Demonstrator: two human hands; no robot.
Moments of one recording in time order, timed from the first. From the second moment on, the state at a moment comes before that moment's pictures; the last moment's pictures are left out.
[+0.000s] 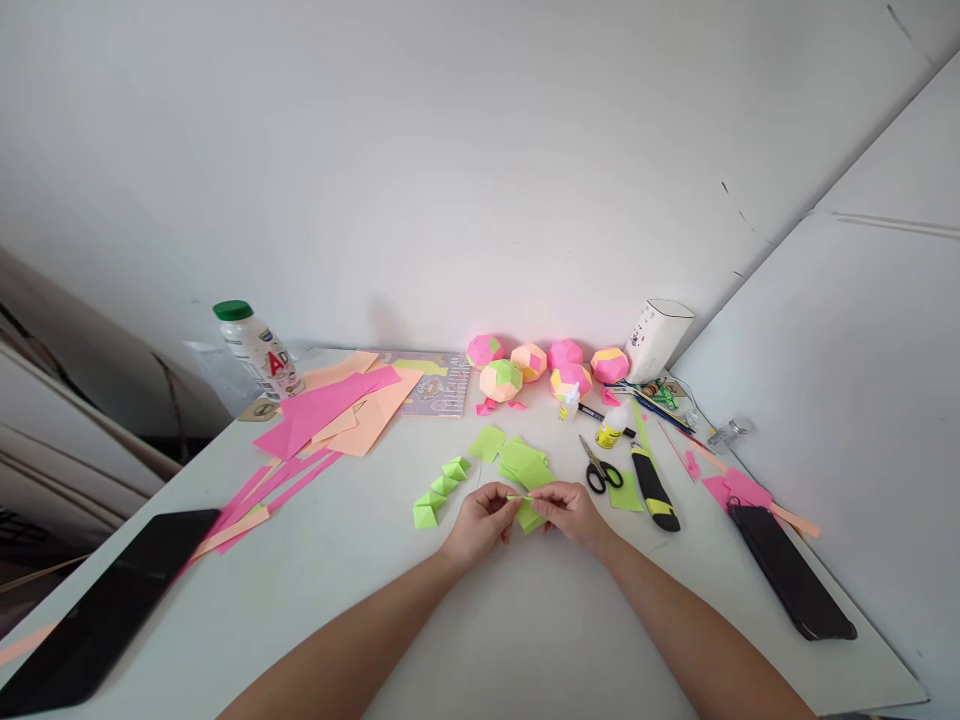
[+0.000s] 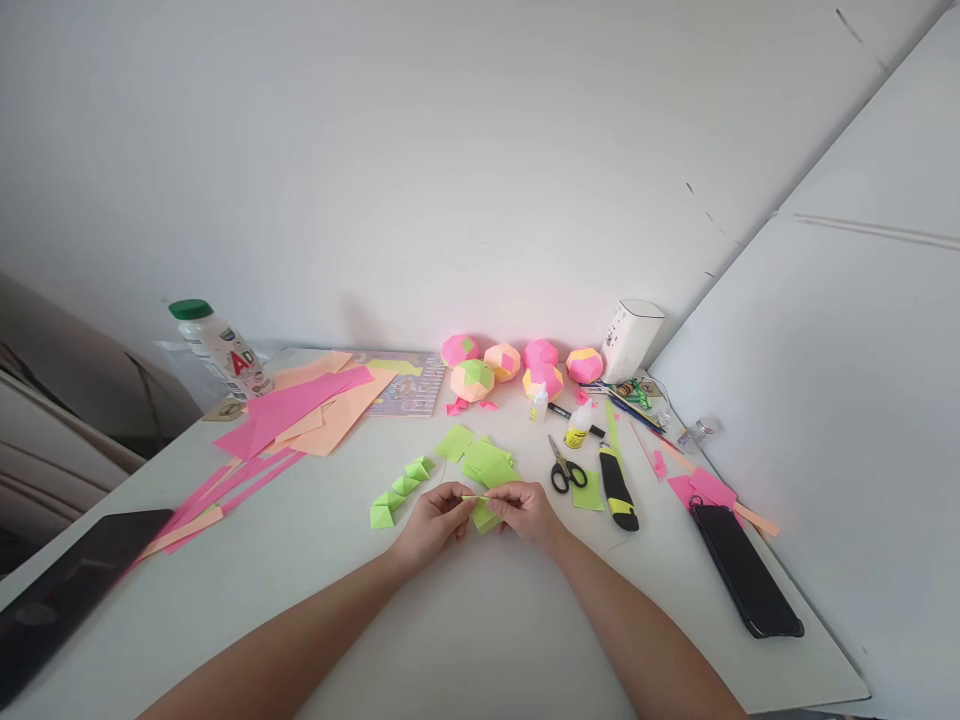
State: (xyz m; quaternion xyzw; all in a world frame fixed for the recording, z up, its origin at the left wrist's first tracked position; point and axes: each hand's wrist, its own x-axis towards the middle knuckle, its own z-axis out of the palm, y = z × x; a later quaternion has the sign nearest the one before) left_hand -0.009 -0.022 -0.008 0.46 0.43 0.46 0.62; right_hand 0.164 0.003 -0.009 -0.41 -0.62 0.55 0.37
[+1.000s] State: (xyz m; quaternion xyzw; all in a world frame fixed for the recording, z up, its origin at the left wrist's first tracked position) left_hand -0.012 -0.022 -0.004 0.40 0.41 0.52 0.63; right_hand 0.164 0.004 -0.009 -0.42 -0.59 0.57 0.38
